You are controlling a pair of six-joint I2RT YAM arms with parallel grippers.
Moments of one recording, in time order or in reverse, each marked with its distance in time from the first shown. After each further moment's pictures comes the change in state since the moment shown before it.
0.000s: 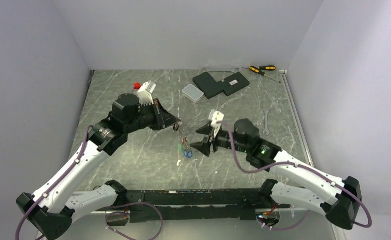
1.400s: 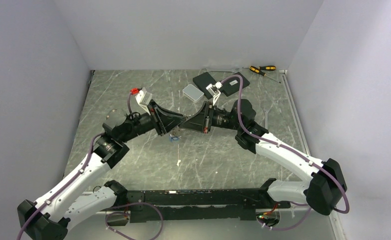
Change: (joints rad) left arm -0.003 -0.129 -0.304 0.645 0.189 0.195; right arm -0.140 0.265 0.110 0.424 -0.348 0.912
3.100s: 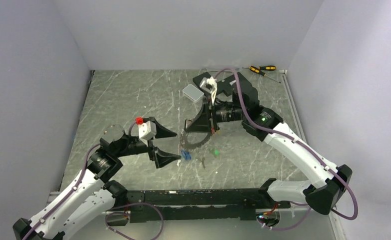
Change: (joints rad) left arm 0.000 -0.209 -0.187 -0.165 0.317 0.420; right arm -0.005 0.008 0.392 -0.757 -0.202 -0.587
